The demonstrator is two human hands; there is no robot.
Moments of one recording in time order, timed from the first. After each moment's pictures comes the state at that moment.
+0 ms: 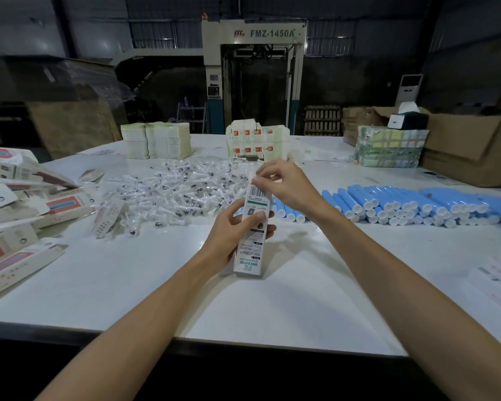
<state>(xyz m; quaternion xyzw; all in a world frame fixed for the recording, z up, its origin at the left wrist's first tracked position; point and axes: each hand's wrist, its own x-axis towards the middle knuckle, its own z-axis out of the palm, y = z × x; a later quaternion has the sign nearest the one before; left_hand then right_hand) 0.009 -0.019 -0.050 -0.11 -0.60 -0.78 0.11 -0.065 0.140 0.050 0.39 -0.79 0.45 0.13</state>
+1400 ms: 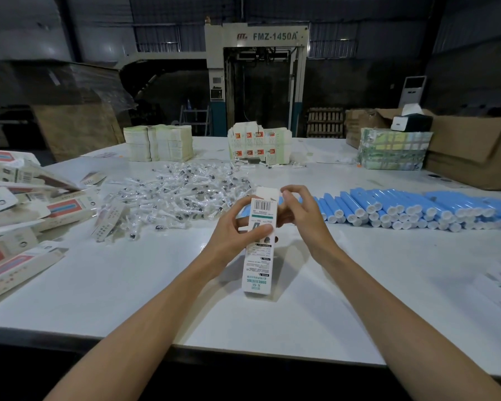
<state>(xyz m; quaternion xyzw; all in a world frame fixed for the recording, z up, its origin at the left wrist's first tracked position) 0.015 -0.018 -0.045 -0.12 -0.72 -0.67 0.16 -0.058 0.161 -0.020 0.29 -0.66 0.69 0.03</state>
